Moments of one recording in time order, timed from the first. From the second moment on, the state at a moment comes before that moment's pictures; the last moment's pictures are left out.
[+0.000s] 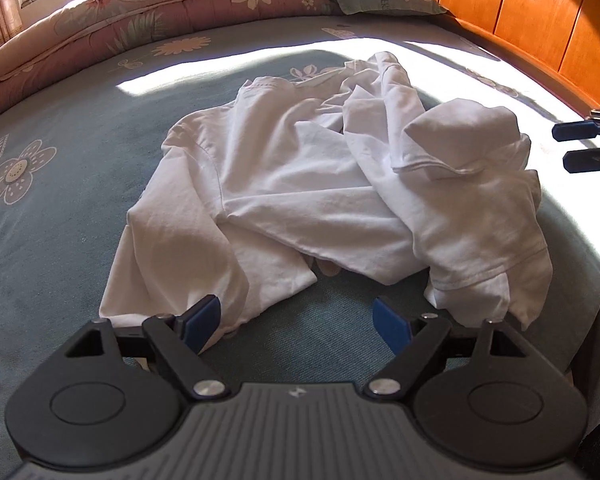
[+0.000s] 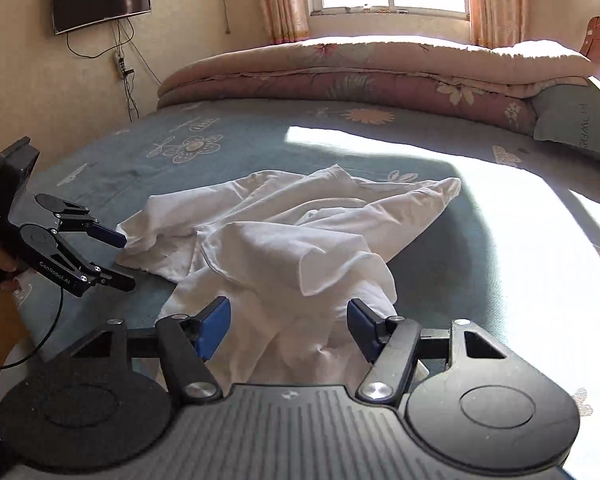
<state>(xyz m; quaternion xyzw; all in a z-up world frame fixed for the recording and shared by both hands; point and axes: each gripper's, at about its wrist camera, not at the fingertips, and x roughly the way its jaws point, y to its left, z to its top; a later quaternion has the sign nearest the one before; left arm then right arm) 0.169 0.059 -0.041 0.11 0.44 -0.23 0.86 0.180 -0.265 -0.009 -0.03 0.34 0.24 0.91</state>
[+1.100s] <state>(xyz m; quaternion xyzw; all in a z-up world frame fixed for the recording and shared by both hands) 0.166 0.010 -0.042 0.14 0.45 -0.25 0.85 0.239 -0.442 -0.045 -0.08 0.36 -0.06 0.93</state>
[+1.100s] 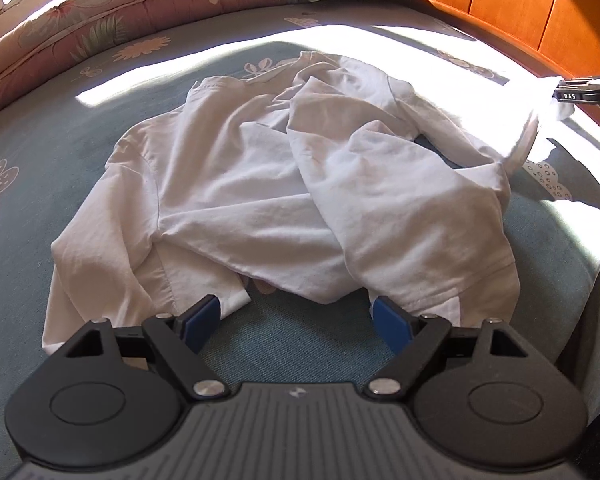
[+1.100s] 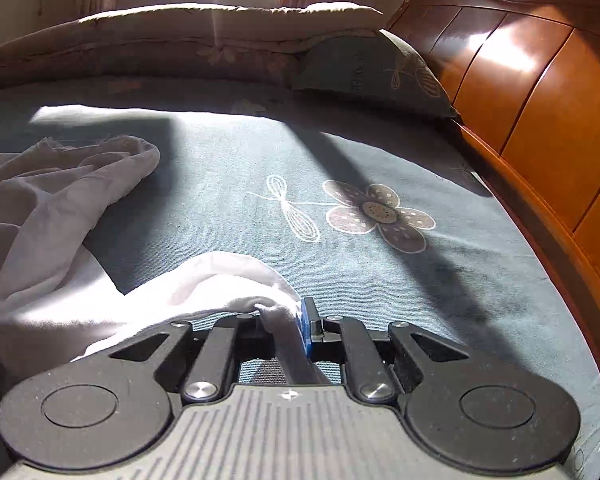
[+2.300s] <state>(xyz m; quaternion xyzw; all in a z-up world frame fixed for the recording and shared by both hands) 0.162 0.001 -0.031 0.15 0.45 -0.25 0.84 0.147 -0.615 -0.071 0.00 0.51 -0.20 0.83</state>
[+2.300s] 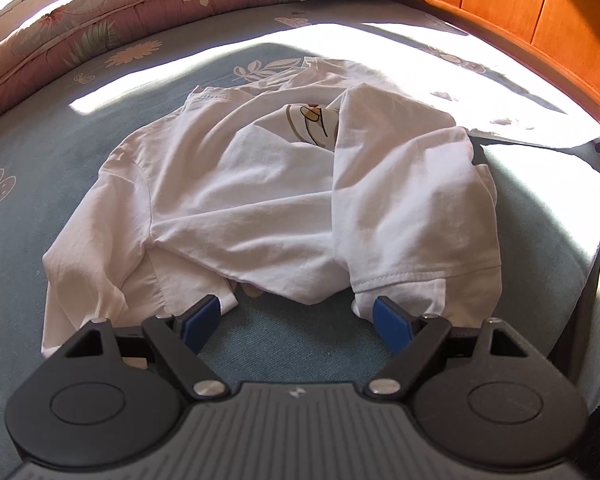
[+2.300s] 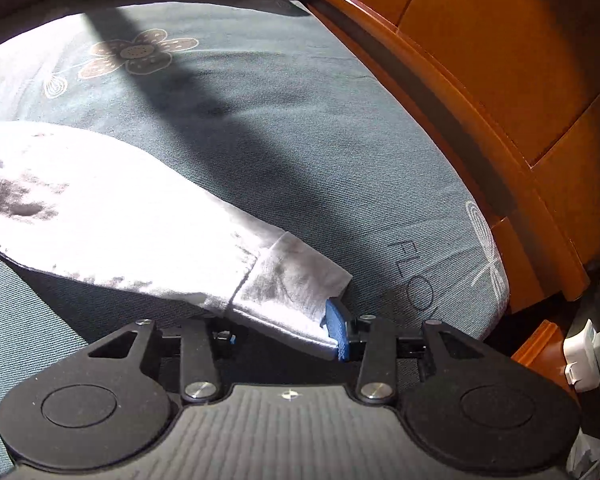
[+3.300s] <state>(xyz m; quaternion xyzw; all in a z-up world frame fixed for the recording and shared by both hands) 0.163 -0.041 -0.014 0.15 0.43 -0.27 0.85 0.281 -0.519 -0.036 0.09 0.39 0.04 0.91</state>
